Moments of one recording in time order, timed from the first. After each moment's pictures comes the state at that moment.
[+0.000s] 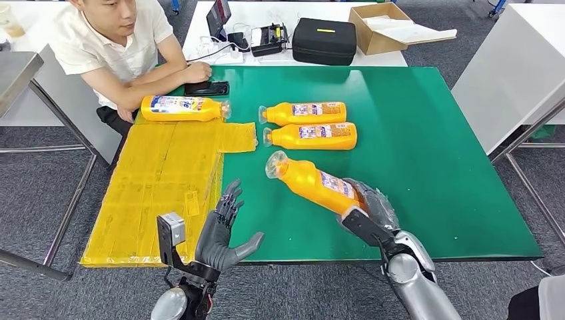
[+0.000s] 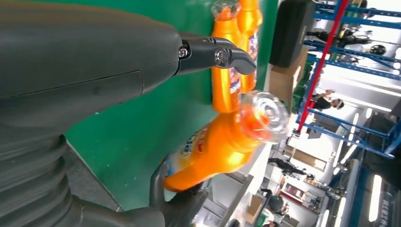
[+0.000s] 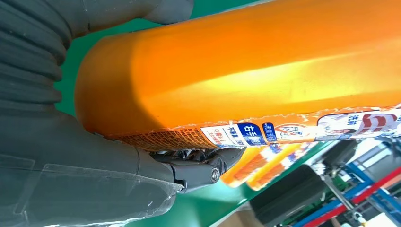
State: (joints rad) left arm -0.02 -0.26 -0.40 -1.35 0.21 -0.14 -0.25; right arm -0.10 -0.18 0.22 -1.26 0.64 0.07 -0.38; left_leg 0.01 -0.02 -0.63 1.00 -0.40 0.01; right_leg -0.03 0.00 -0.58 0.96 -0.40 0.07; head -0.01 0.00
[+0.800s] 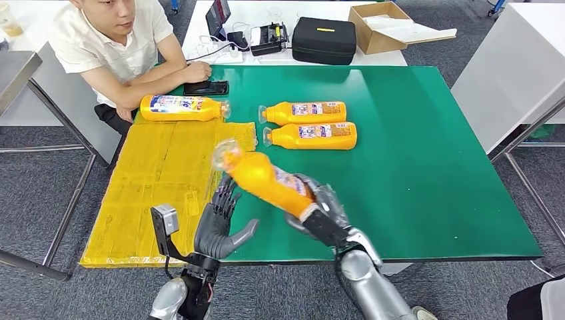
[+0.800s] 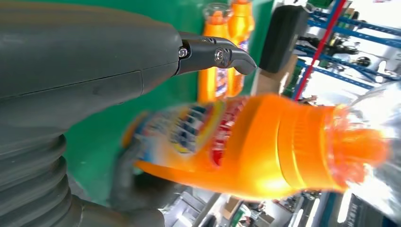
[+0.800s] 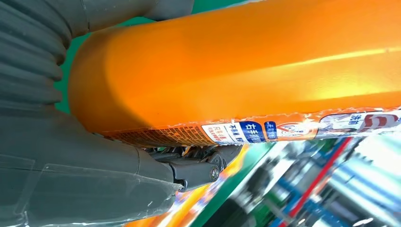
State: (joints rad) left arm -0.09 -0.27 -0.40 -1.30 0.33 -0.12 -0.27; right arm -0.17 0.04 0.38 -1.21 0.54 0.05 -0.47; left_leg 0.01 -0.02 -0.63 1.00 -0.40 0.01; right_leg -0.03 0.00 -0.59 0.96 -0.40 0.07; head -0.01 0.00
